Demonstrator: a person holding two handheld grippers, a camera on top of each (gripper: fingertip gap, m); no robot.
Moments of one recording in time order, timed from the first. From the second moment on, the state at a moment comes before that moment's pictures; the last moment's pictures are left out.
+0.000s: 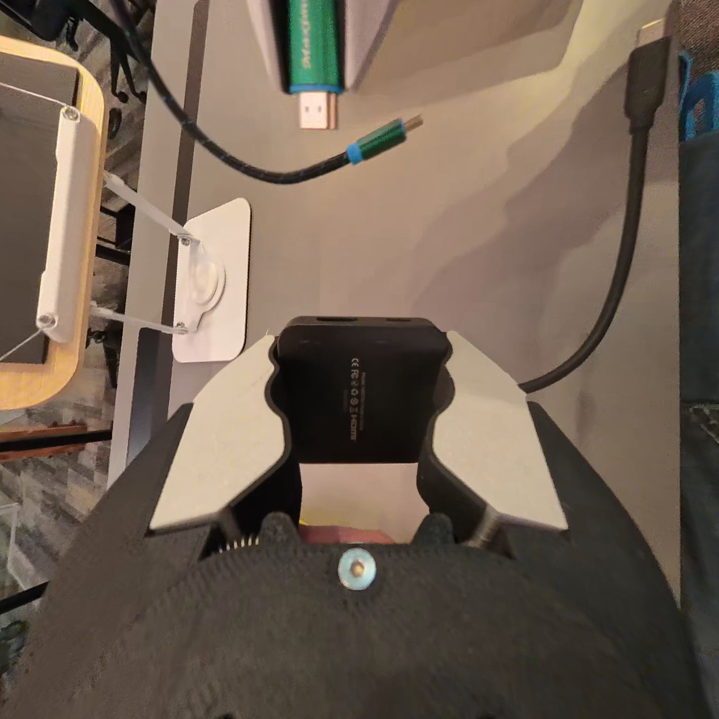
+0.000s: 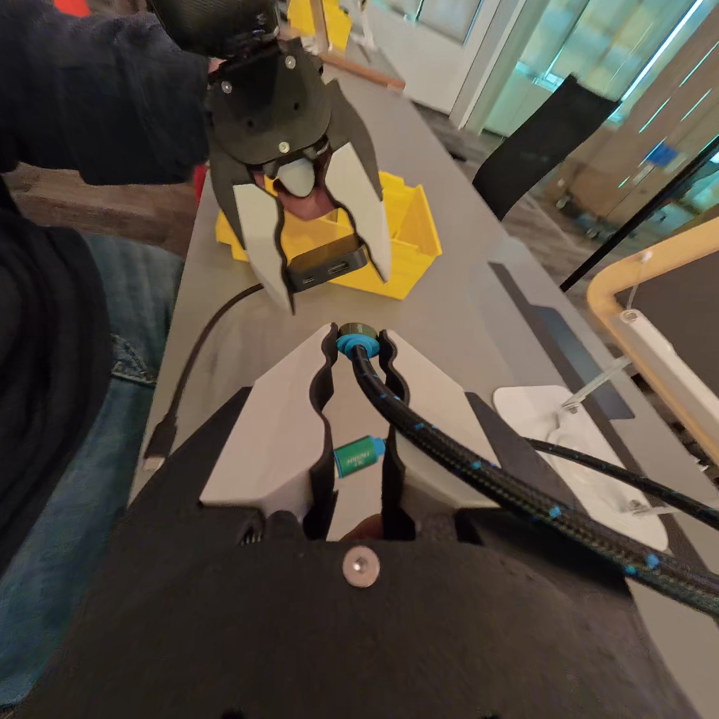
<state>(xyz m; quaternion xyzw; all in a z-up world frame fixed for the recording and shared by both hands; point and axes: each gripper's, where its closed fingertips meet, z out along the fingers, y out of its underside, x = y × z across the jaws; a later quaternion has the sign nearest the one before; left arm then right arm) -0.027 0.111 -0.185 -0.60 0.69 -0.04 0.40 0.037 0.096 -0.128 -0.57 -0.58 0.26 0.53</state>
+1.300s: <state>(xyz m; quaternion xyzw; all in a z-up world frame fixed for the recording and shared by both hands) -0.046 0.124 -0.189 -0.61 0.69 0.01 0.38 0.403 0.068 -0.212 -0.93 -0.30 -0.05 0.20</state>
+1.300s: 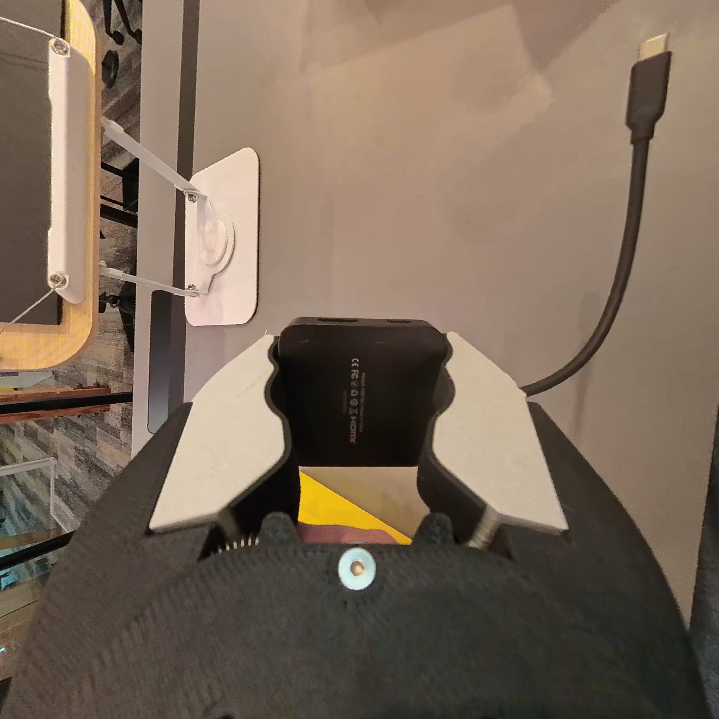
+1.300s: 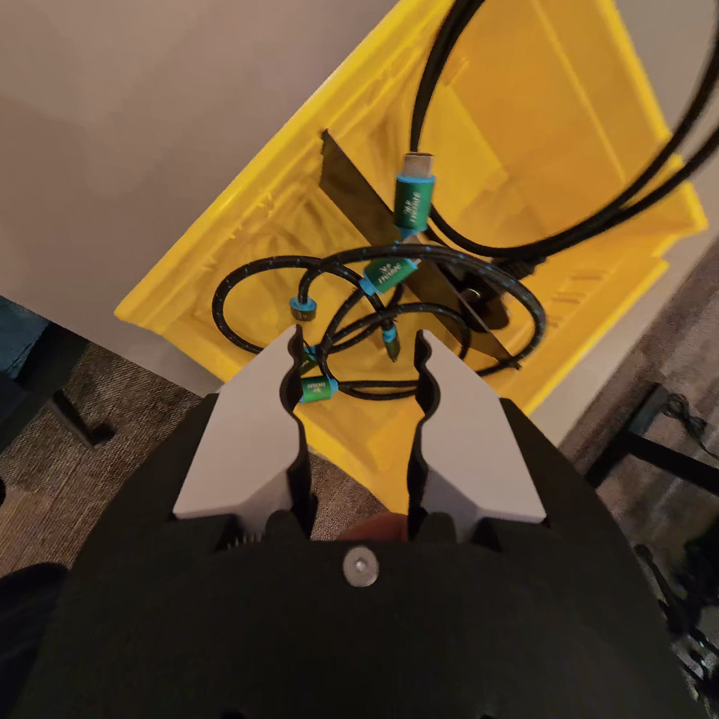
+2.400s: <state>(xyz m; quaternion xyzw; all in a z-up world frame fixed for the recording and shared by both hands) -0.002 0.115 -0.099 -0.49 0.64 0.18 0.56 0.099 0.133 -0.056 -0.66 -0.44 0.20 0.58</state>
